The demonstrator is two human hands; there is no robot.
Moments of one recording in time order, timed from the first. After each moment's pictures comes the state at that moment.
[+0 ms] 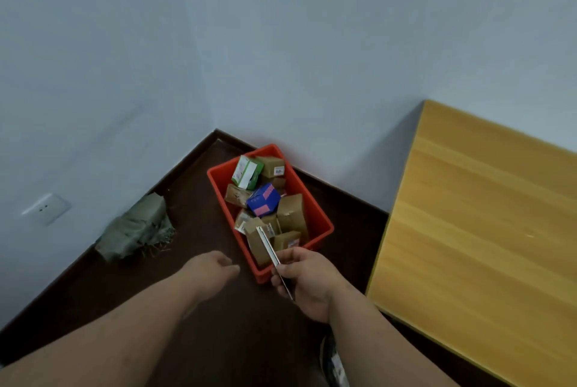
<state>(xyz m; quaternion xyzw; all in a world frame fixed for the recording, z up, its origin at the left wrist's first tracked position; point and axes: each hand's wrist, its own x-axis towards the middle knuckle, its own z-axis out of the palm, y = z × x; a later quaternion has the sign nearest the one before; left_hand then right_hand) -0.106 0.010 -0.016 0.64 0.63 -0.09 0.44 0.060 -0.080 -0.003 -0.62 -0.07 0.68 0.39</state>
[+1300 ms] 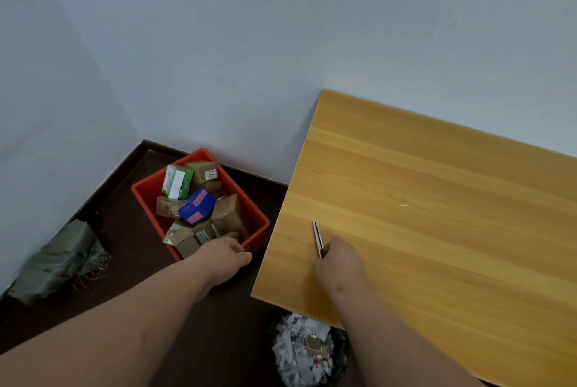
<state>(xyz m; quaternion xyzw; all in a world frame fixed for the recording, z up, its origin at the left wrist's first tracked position) 0.089 -0.059 0.030 0.69 0.52 -0.15 0.48 0.247 -0.193 0.010 -0.92 -0.22 0.29 0.14</state>
